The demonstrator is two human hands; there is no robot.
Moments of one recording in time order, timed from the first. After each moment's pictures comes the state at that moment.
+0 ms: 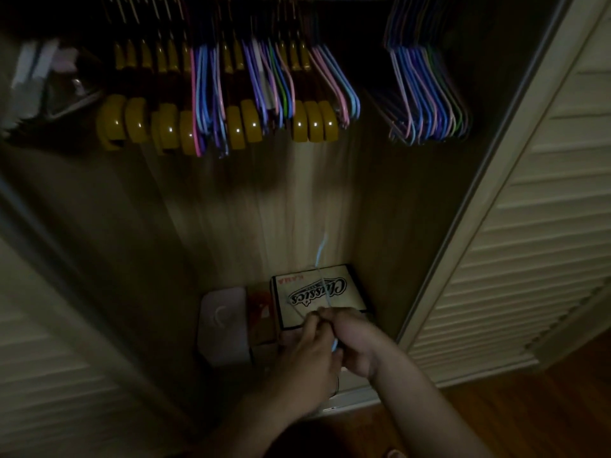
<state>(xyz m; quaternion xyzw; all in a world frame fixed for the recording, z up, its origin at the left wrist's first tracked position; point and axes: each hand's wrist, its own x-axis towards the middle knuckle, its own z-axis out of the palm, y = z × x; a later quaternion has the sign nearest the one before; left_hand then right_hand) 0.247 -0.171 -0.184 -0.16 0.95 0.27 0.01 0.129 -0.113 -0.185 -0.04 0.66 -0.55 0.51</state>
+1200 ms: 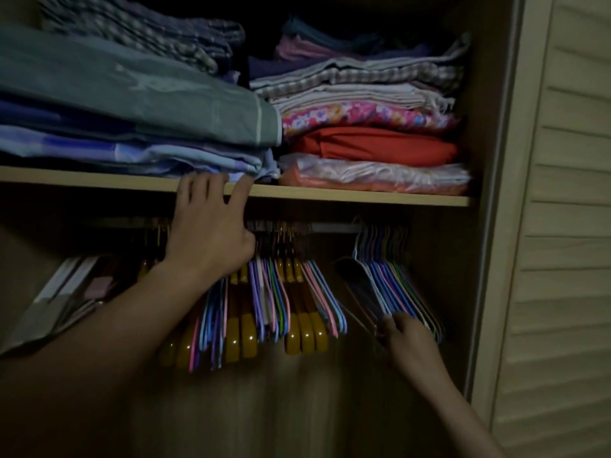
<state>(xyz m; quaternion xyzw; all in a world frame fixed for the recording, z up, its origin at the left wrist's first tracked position) 0.160 -0.379 0.190 -0.23 0.81 -0.25 -0.48 -0.023 -0.142 0.054 -0.27 0.85 -0.46 -0.07</state>
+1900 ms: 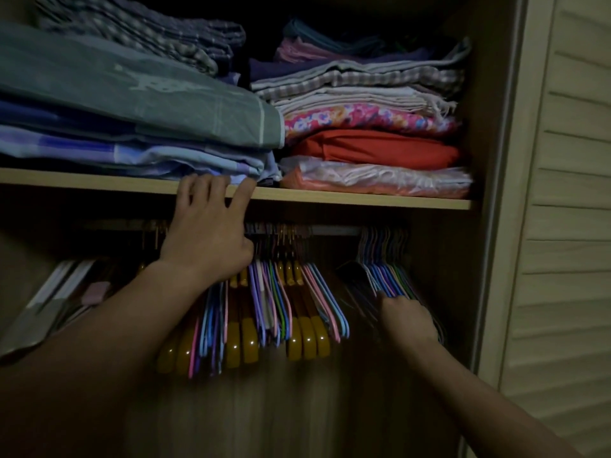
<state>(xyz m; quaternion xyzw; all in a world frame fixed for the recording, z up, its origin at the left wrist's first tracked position) 0.161 -0.385 0.192 -0.23 0.83 -0.26 -0.44 -0.068 -0.171 0.074 -0.29 0.92 -0.03 -0.27</state>
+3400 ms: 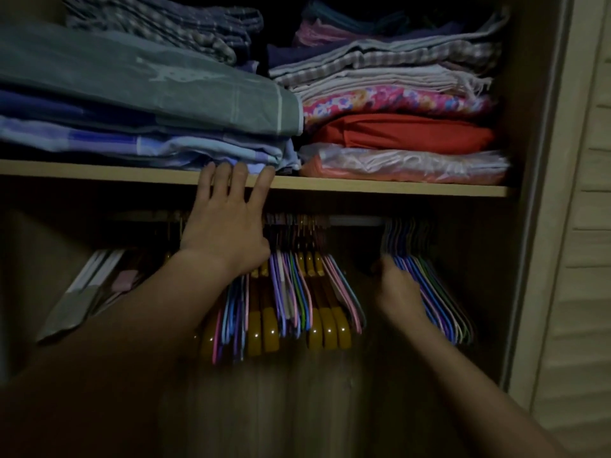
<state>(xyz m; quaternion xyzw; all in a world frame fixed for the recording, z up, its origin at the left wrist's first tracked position) 0.160 -0.381 0.188 -0.26 0.83 -0.29 -0.41 -0.054 -0.217 0.094 -0.32 0.87 -0.31 -0.21</state>
